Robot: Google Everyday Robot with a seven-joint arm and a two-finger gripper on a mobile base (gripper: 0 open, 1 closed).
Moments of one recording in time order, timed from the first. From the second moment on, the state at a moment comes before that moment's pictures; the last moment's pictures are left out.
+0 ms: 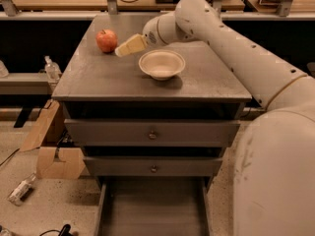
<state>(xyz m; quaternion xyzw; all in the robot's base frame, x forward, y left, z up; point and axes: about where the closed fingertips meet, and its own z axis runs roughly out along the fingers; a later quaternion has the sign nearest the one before) 0.814 0.050 0.894 -0.40 0.75 0.19 0.48</state>
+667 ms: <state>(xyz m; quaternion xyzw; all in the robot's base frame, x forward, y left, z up) 0.842 0.105 0.885 -0.43 0.74 0.21 0.48</state>
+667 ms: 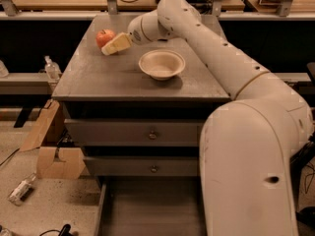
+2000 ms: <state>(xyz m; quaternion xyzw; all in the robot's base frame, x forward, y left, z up) 0.893 0.149 0.863 -0.41 0.76 0.17 0.48</state>
